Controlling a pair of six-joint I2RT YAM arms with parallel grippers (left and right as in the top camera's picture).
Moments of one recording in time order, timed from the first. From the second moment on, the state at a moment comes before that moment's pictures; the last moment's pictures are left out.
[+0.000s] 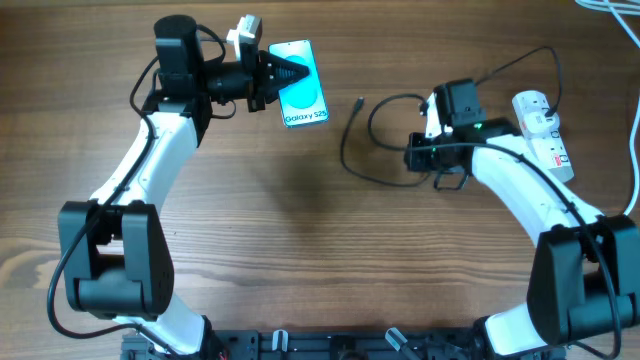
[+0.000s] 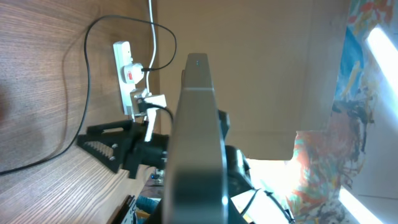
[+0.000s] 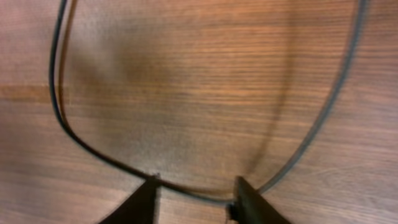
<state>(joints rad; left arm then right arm) -0.07 1.79 1.25 0.15 1.33 -1.16 0.21 1.69 1.05 -0.60 -0.16 0.23</state>
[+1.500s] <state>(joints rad) -0.05 1.79 1.25 0.15 1.35 -1.17 0.34 2.05 1.35 -0.63 0.08 0.37</state>
